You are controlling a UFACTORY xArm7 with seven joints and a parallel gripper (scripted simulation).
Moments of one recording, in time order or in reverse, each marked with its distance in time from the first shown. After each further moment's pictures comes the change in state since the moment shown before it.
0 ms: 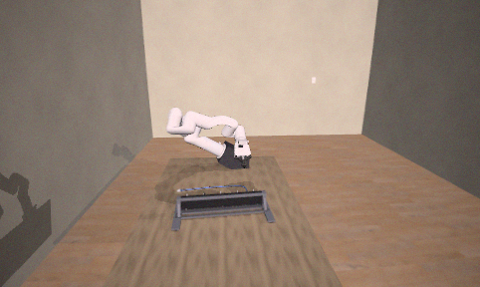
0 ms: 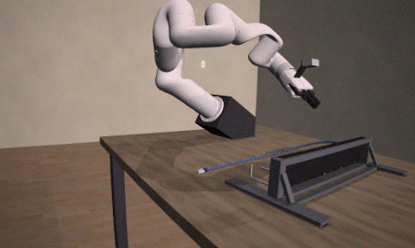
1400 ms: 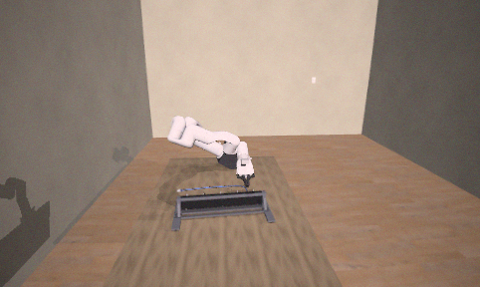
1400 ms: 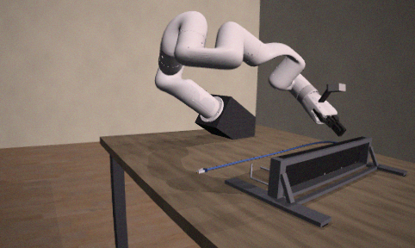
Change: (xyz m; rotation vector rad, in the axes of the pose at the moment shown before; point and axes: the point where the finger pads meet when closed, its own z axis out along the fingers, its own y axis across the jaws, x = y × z) arm 0.000 0.000 0.134 -0.001 -0.001 0.000
